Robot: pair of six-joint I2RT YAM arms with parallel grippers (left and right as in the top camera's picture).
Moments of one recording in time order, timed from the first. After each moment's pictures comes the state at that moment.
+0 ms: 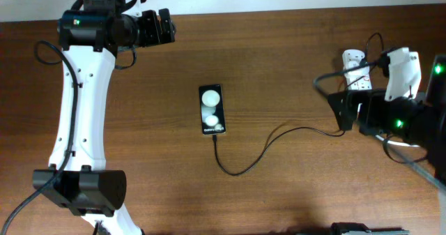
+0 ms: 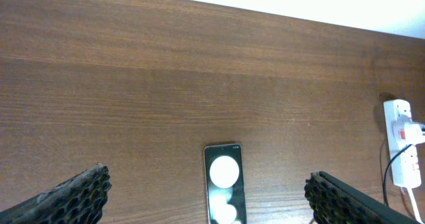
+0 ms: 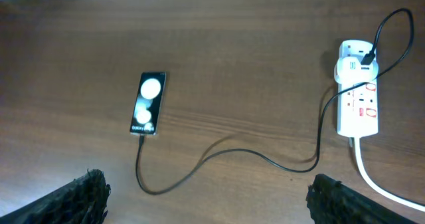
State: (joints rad) left arm -0.10 1.92 2.18 -1.16 0.21 -0.22; right arm -0.07 1.15 1.73 -1.39 -0.31 -0.03
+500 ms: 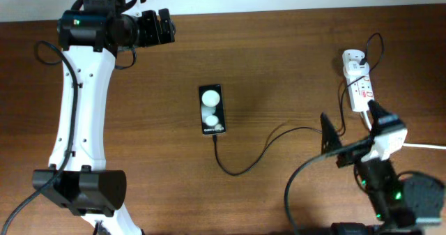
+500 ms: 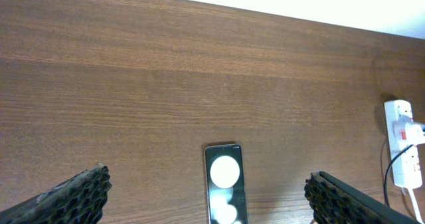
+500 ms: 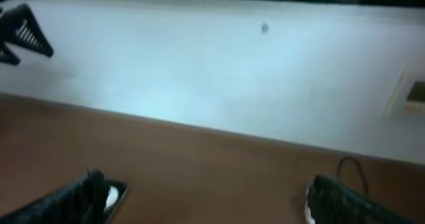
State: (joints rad) left arm -0.10 1.92 2.18 -1.16 0.20 -0.22; right arm -0.06 0.37 0.60 -0.22 -0.29 -0.05
